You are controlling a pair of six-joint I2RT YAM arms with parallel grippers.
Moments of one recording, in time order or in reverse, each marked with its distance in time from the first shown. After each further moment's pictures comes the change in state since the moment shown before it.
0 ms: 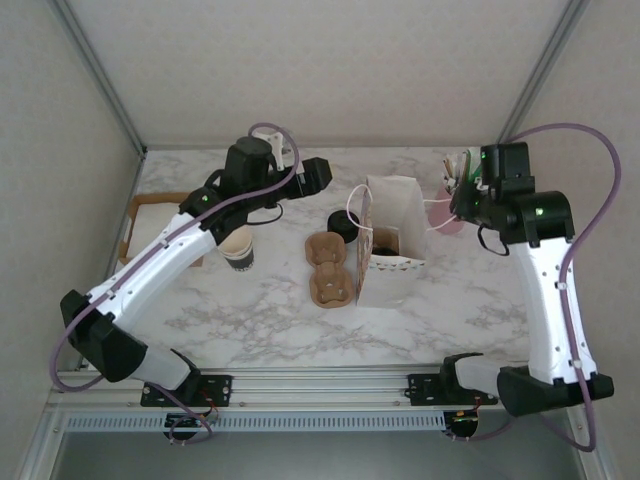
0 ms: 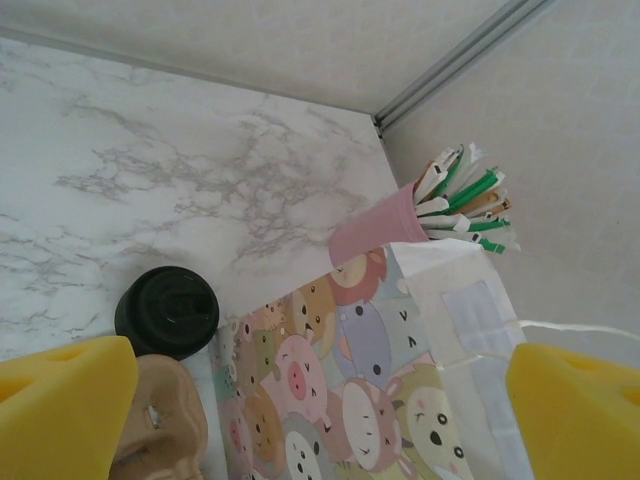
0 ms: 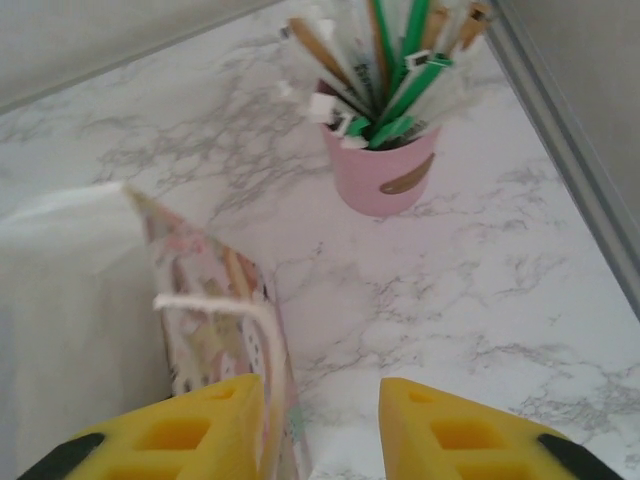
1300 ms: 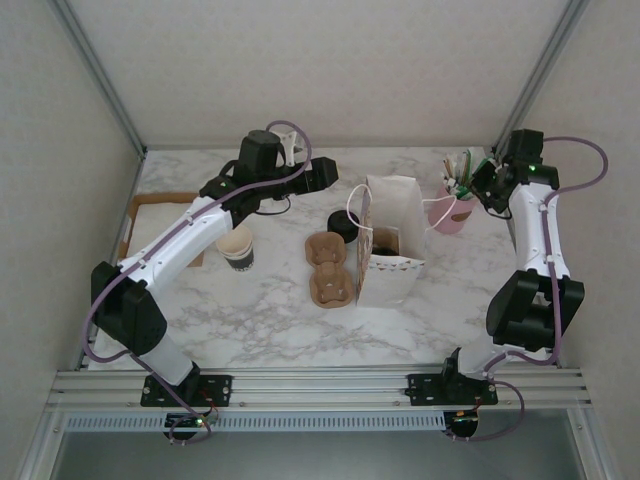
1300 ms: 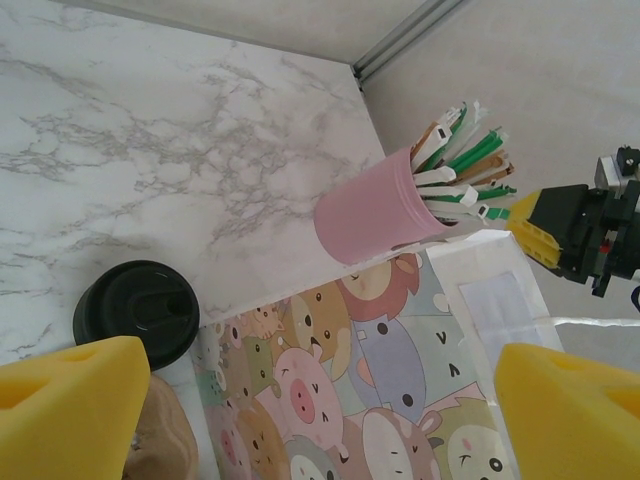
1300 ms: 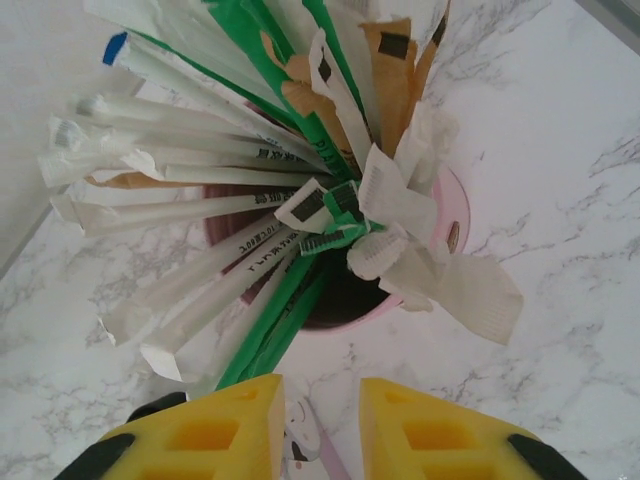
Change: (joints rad) left arm 0.065 0.149 0.016 0.091 0.196 0.026; right arm -0.333 0.352 -0.133 0.392 -0.335 0.138
